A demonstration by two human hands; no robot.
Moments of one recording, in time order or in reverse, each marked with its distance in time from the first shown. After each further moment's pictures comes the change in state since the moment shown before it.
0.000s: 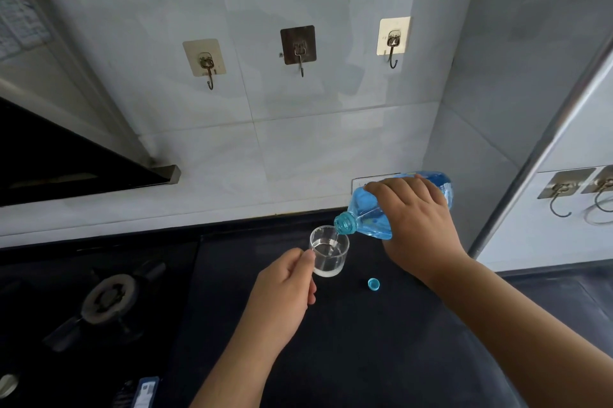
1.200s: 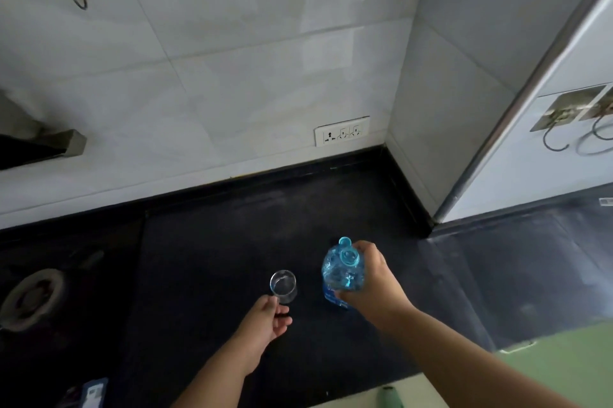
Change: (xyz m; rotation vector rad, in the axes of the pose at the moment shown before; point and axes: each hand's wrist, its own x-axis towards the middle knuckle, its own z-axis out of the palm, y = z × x) left_hand 0.090 -0.243 0.117 -0.268 -0.166 -0.673; right_hand -0.159 0.006 0.161 0.794 -0.535 0.831
